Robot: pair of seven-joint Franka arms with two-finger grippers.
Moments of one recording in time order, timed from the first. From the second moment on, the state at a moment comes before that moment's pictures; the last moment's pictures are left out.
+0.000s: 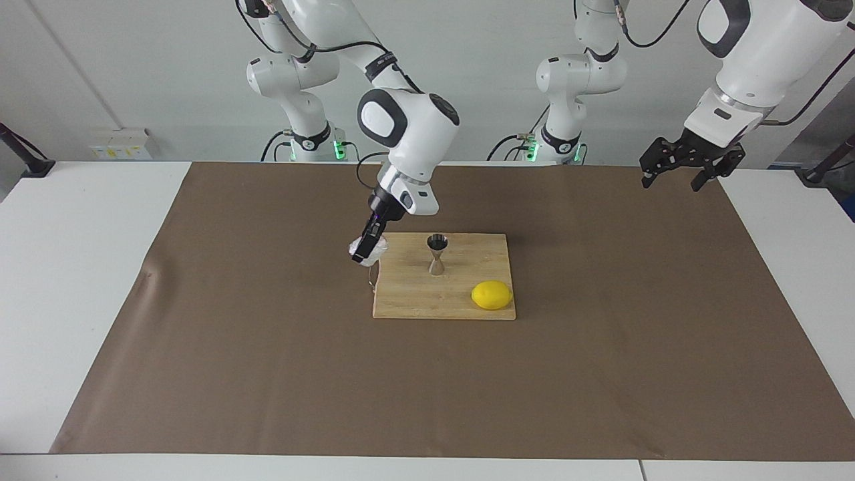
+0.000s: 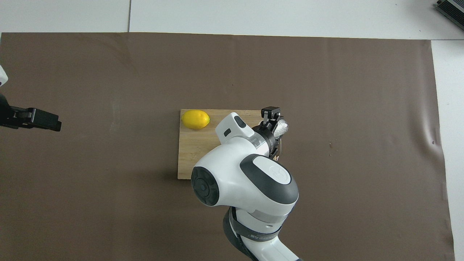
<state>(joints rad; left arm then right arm) 0.01 -0.04 -0.06 -1.63 -0.03 1.56 0.07 0.37 0.22 0.20 -1.84 -0.71 1.95 -0.49</state>
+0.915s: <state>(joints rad) 0.01 -0.04 -0.06 -1.63 -0.03 1.56 0.07 0.00 0.22 0.20 -1.99 -0.22 2.18 -1.07</state>
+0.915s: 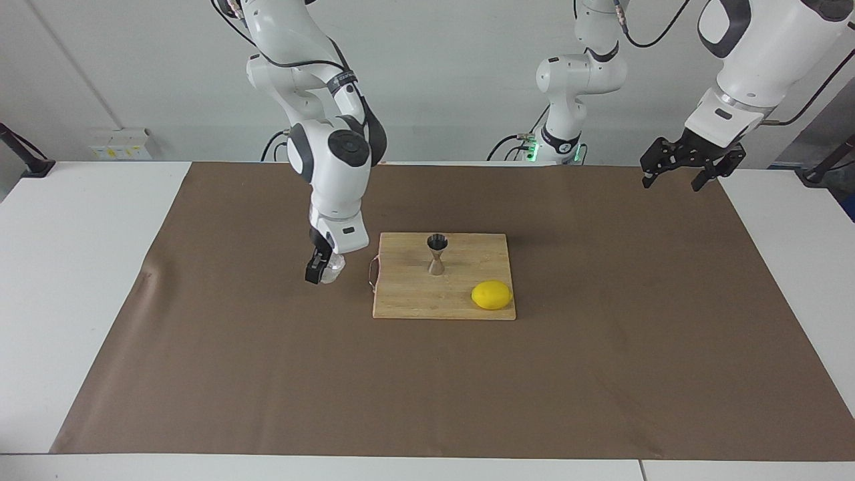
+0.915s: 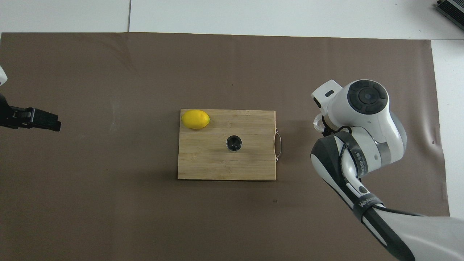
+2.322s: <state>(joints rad) 0.01 -0.03 -0.05 -1.63 -0.03 1.56 0.06 -0.17 0.19 0.20 -2.24 0.09 2.45 -1.74</state>
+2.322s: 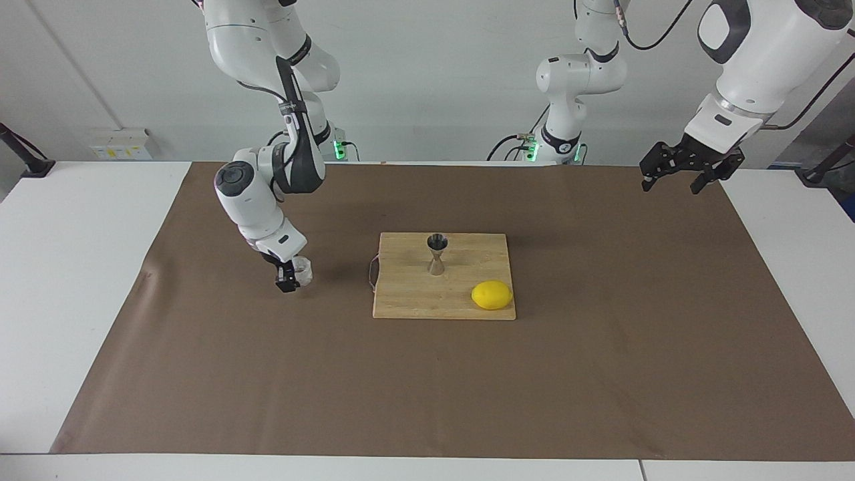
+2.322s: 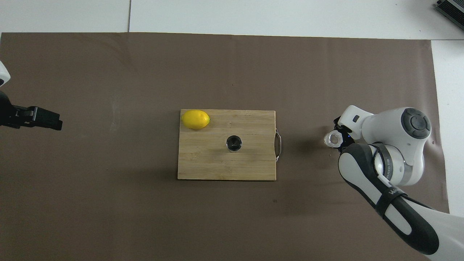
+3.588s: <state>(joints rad) 0.01 -0.03 -0.06 -1.63 -0.03 1.57 0.06 -0.16 0.06 0.20 -2.15 0.10 2.22 -1.69</state>
